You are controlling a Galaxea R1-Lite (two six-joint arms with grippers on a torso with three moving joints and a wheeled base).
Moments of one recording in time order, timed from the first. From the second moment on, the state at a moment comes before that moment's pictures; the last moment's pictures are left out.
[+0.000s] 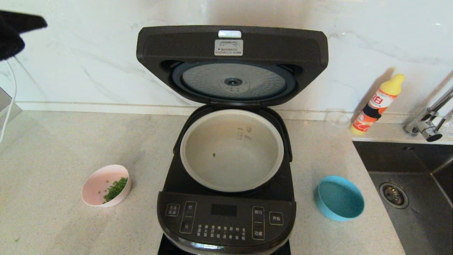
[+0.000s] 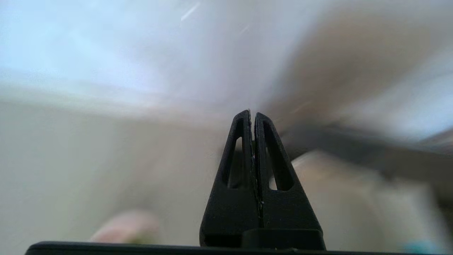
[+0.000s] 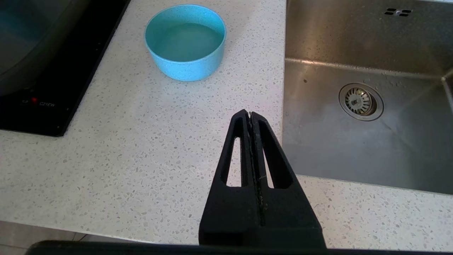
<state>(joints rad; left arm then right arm) -0.39 1.17 -1.31 0.13 0.31 -0.15 0.00 0.00 -0.04 0.11 0.01 0.00</state>
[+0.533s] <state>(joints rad) 0.08 1.27 -0.93 0.18 0.25 -0.27 0.00 0.00 -0.04 0.11 0.01 0.00</state>
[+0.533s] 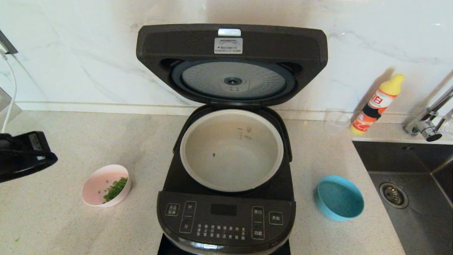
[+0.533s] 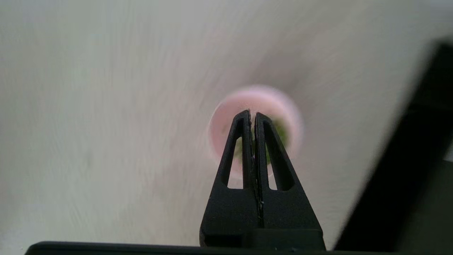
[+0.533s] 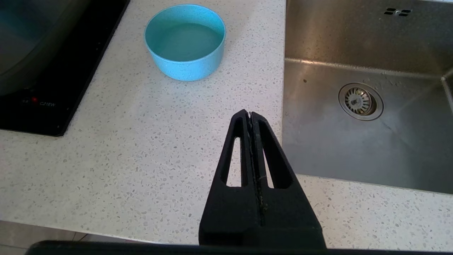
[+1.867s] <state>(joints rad) 0.40 1.72 -0.92 0.17 -0.17 -0.29 0.00 0.00 -0.04 0.11 0.01 0.00</state>
